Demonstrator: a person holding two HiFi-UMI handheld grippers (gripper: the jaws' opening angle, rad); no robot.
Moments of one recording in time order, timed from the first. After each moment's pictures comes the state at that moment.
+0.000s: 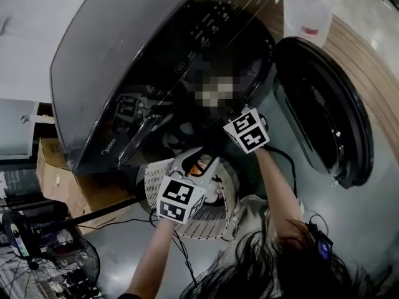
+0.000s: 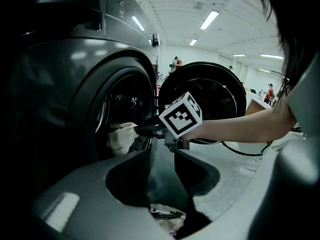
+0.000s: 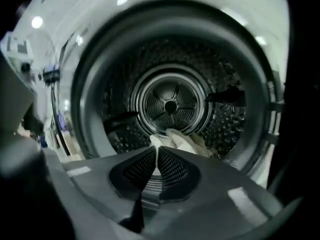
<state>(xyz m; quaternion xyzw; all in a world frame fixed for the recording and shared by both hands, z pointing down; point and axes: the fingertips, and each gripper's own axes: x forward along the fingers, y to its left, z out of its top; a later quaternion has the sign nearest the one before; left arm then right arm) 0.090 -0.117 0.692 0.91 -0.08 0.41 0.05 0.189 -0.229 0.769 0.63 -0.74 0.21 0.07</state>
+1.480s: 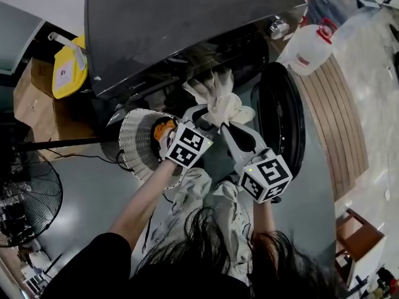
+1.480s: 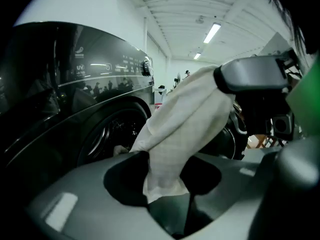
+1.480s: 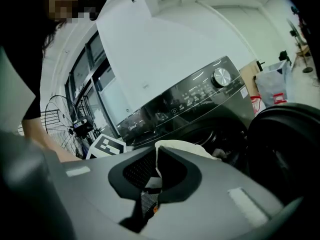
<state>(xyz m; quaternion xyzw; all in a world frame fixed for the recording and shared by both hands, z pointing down) 0.176 -0.085 0.607 0.93 -0.11 0.34 0.05 0.176 -0.041 0.508 0.57 -0.77 0.29 -0.05</state>
